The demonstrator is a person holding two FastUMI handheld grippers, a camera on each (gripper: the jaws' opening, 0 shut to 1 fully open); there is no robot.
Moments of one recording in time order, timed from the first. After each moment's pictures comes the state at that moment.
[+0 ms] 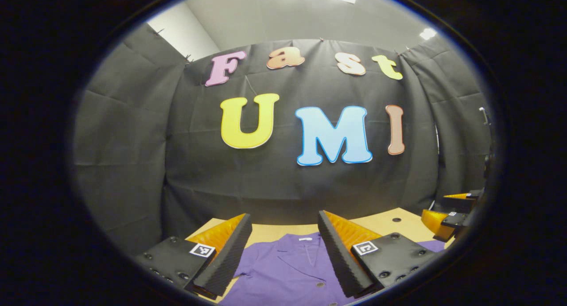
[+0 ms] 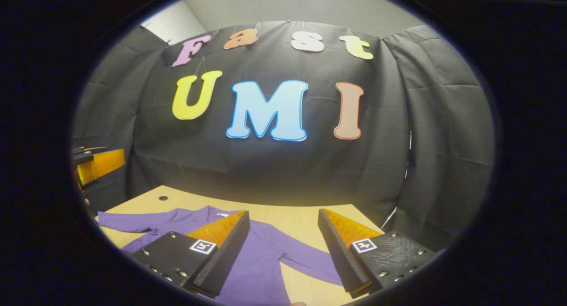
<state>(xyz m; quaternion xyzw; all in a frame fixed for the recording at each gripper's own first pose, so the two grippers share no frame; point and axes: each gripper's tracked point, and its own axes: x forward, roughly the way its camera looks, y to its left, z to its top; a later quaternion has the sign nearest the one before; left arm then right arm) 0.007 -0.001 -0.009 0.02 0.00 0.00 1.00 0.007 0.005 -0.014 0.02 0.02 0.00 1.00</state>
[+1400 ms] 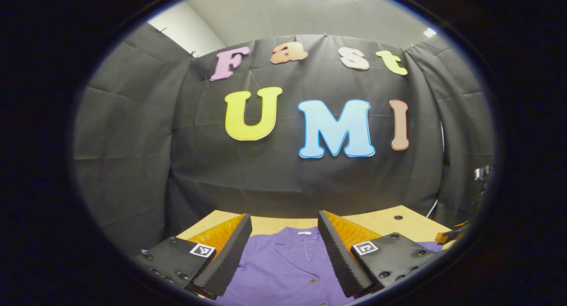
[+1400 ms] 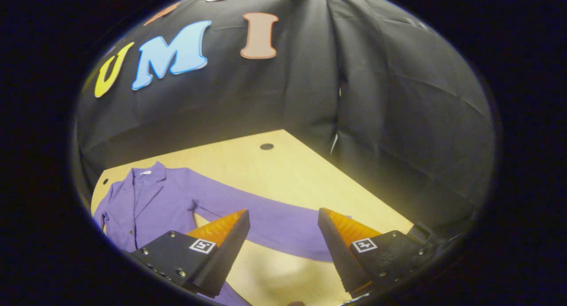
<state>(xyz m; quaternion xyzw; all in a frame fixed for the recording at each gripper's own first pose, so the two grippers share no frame) -0.001 -0.024 -0.032 0.01 0.02 0.03 1.00 -0.014 -0.164 -0.211 0.13 0.26 -0.20 0.94</state>
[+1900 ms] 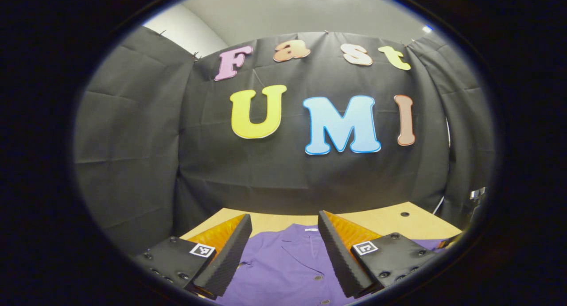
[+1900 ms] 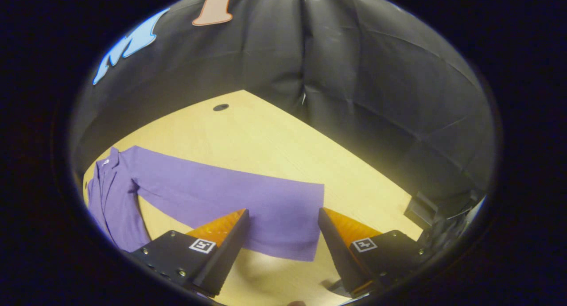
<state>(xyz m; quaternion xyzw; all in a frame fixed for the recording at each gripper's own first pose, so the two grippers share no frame) -0.006 -0.022 -0.035 0.02 0.03 0.05 1.00 -0.028 -0.212 -0.306 0.17 0.36 -0.26 0.88</state>
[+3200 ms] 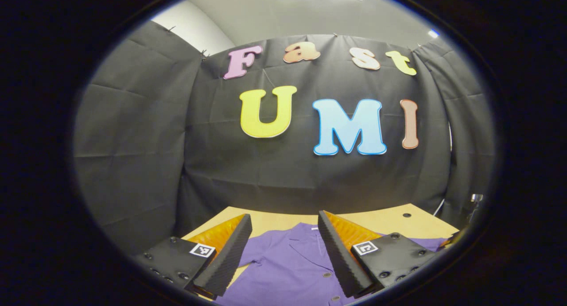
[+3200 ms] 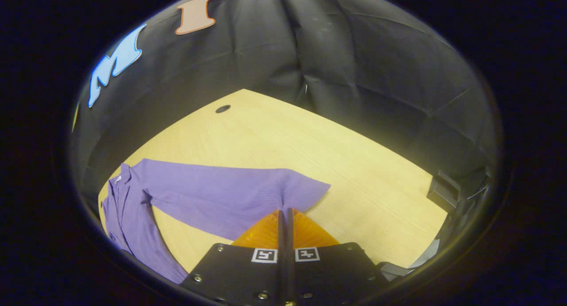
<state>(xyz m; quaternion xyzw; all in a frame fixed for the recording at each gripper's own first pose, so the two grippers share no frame) -0.025 0.025 -0.036 0.00 0.02 0.06 1.00 -0.021 -0.198 -0.294 0.25 0.32 -0.23 0.89</state>
